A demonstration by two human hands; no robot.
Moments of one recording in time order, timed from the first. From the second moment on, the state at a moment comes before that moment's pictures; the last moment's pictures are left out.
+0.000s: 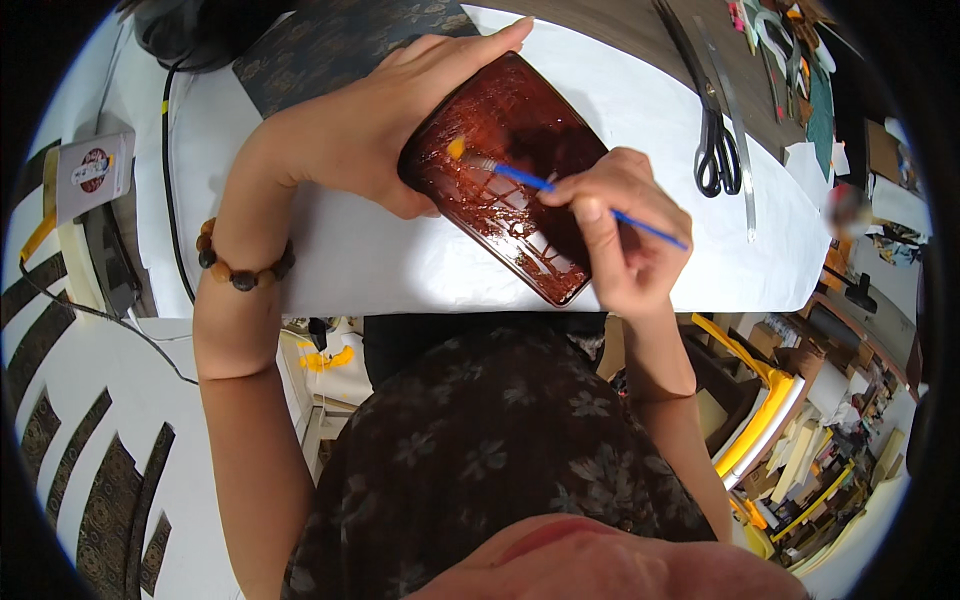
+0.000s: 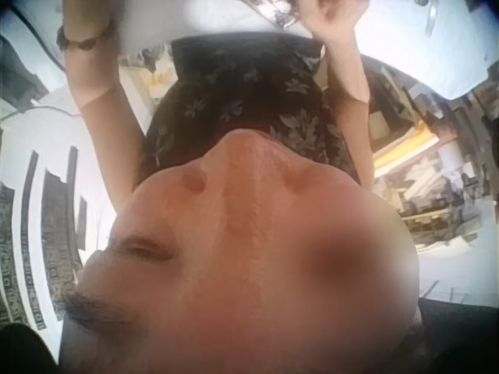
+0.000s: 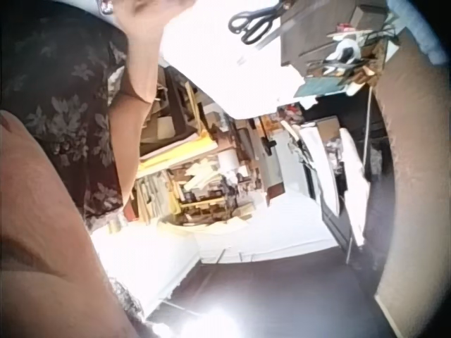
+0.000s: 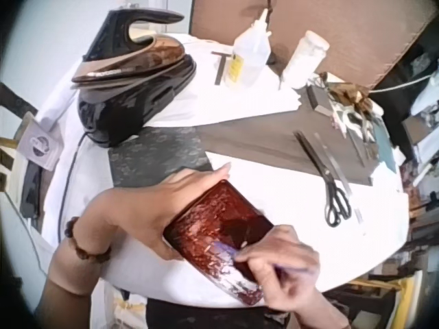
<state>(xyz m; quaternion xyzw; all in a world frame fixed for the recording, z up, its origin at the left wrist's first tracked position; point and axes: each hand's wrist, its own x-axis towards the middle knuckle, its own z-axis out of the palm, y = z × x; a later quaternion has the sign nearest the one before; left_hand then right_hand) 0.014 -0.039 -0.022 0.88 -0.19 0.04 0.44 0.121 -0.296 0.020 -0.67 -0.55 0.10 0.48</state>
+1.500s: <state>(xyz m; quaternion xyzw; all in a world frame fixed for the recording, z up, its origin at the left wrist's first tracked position) 0.018 -0.027 -0.025 0.83 -0.26 0.02 0.49 0.118 -0.270 0.023 -0.63 -0.59 0.12 0.49</state>
